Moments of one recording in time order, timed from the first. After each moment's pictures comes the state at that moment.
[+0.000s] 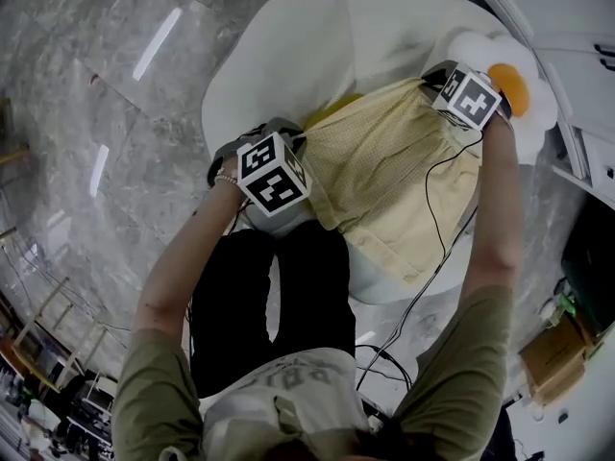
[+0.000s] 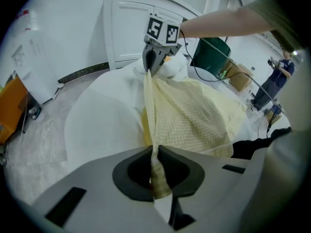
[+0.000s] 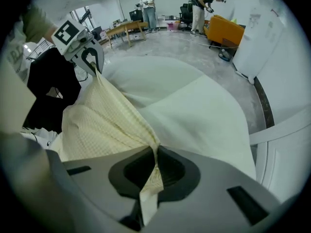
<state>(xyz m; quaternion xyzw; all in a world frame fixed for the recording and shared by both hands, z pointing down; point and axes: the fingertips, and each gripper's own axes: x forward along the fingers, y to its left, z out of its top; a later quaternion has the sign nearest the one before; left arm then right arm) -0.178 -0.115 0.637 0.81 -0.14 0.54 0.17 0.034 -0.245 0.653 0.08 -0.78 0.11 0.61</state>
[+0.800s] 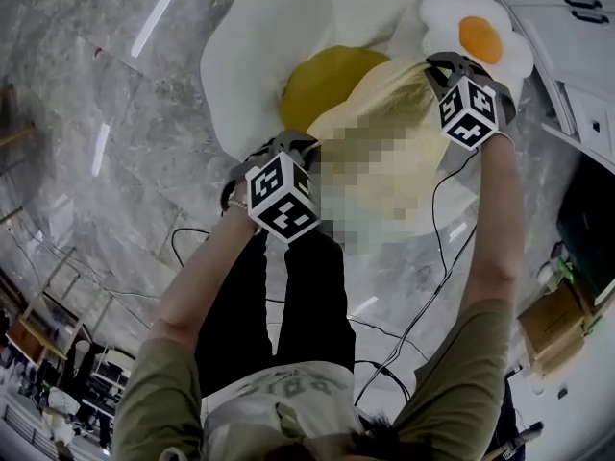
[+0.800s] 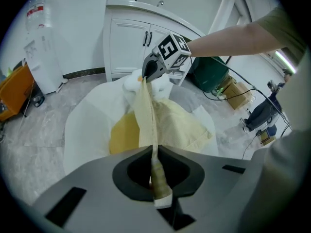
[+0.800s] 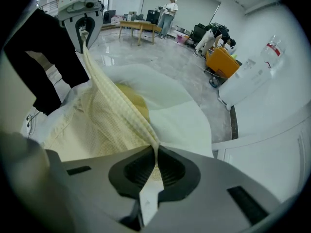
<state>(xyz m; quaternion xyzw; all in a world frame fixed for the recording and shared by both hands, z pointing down) -0.117 -0.012 0.504 0.81 -0.17 0.50 0.24 0.069 -0.177 0.549 0.14 -0.78 -0.06 0.61</state>
